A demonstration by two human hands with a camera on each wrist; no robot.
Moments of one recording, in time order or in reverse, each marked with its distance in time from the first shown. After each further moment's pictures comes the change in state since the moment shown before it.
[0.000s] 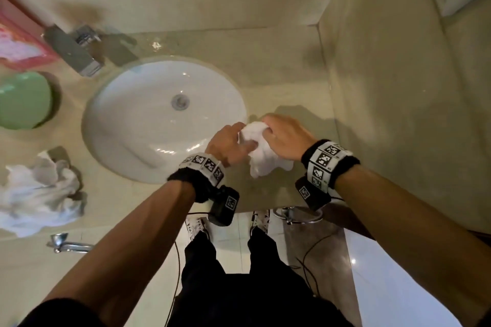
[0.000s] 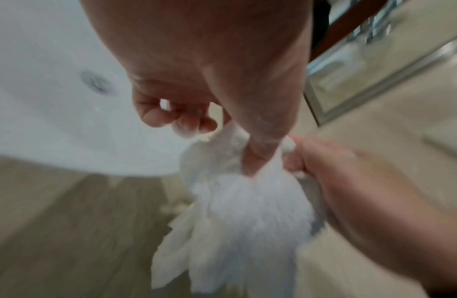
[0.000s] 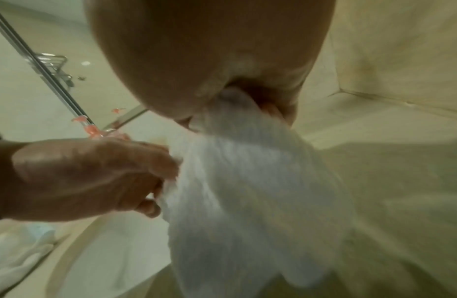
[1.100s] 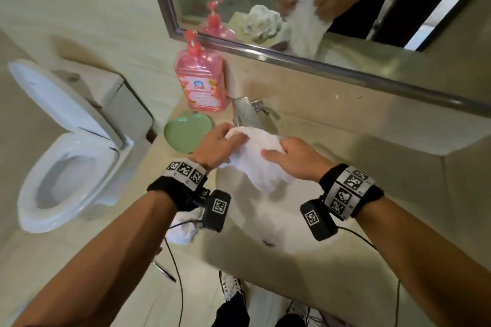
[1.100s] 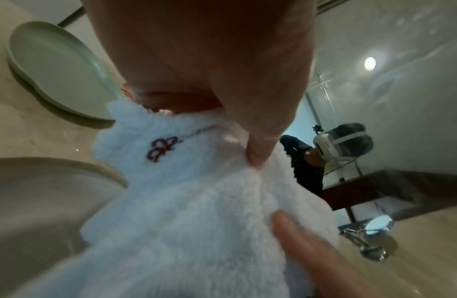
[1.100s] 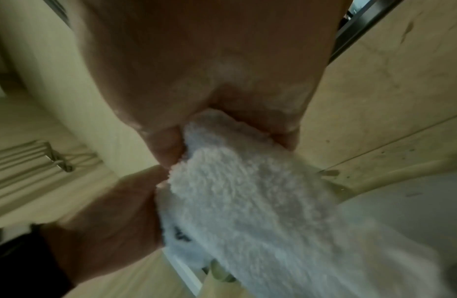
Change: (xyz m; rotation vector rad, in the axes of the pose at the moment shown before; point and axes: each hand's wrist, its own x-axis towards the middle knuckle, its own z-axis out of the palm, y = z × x) left_hand -0.108 -0.133 -0.297 -0.447 0.572 -0.037; right_hand 0.134 -0.294 -0.029 0.273 -0.135 -0.257
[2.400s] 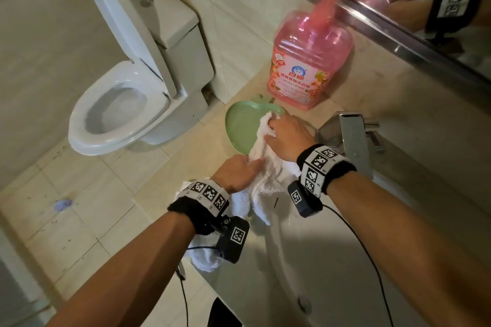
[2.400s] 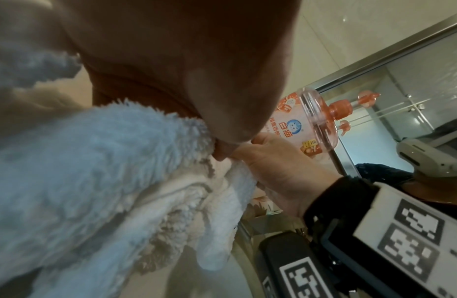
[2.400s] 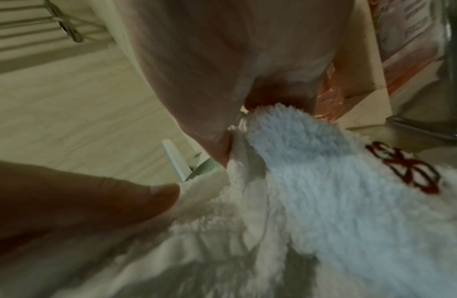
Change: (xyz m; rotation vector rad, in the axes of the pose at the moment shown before) left_hand 0.051 -0.161 -0.047 0.131 -0.024 -0.552; right_hand 0.262 -0.037 0.152 -0.670 -0.204 -0.316
